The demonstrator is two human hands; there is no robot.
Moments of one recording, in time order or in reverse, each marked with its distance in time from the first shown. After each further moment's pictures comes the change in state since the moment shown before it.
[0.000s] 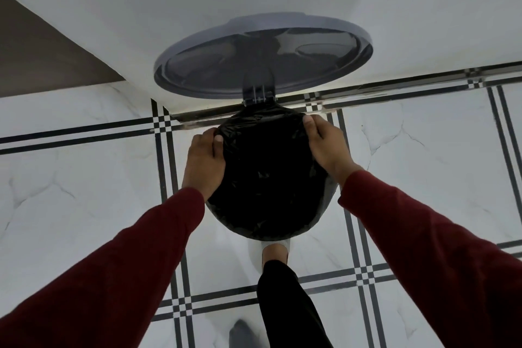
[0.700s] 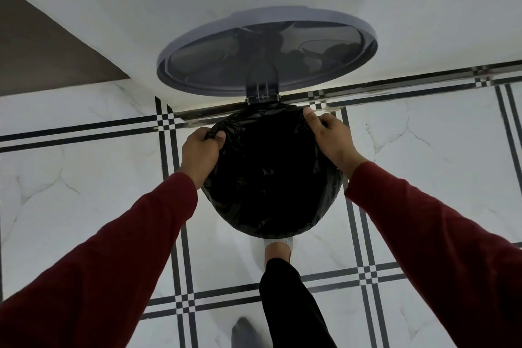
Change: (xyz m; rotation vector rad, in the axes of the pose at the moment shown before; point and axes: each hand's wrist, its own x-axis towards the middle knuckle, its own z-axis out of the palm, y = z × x) left_hand 0.020 0.007 -0.015 -0.321 -0.063 -0.363; right_hand 0.017 0.009 -0.001 0.025 0.033 0.217
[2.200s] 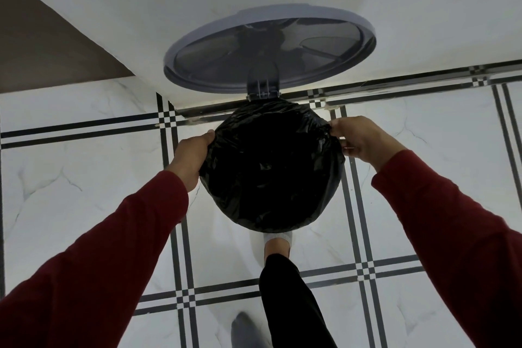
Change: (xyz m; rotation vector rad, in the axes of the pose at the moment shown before) left_hand -0.003 -0.001 -0.020 -0.221 -0.083 -0.306; right_hand -0.011 -0.017 -0.056 0.294 -0.293 0.417
